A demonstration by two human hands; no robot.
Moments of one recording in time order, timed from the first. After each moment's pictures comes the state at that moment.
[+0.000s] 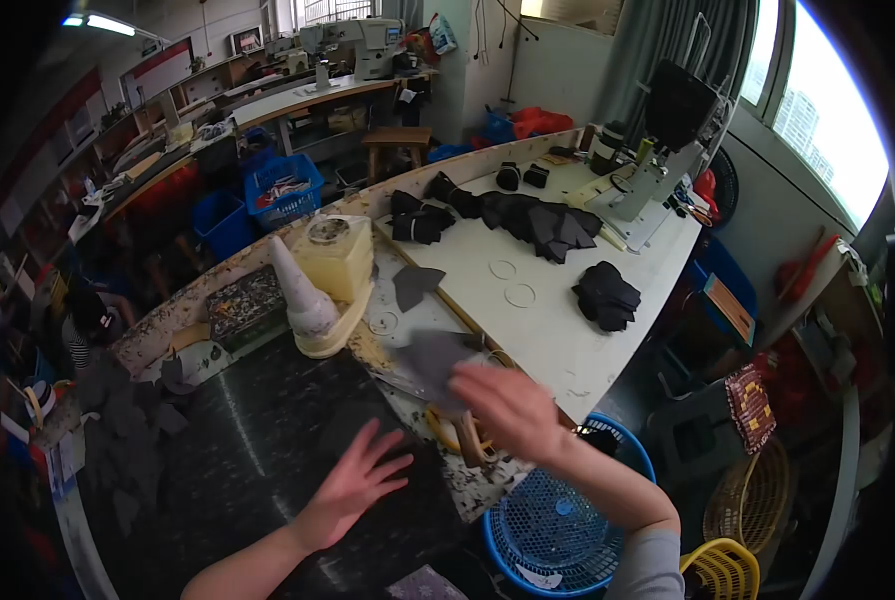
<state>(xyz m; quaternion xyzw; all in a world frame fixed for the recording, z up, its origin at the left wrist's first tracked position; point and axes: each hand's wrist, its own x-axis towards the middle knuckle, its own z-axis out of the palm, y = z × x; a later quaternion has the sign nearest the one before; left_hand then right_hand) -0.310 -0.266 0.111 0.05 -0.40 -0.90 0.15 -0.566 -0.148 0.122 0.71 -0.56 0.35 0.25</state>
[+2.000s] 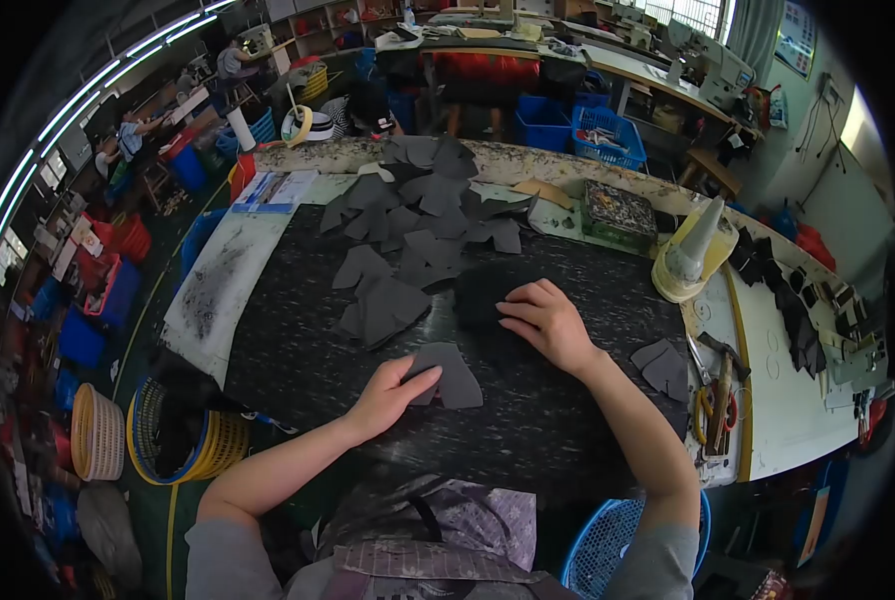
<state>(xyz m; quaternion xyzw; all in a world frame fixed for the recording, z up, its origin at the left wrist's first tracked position) -0.011 -0.254 0.097 0.43 -0.59 -0.59 0.36 -0.283 -0.347 0.088 0.87 -0.31 0.37 -0.09</state>
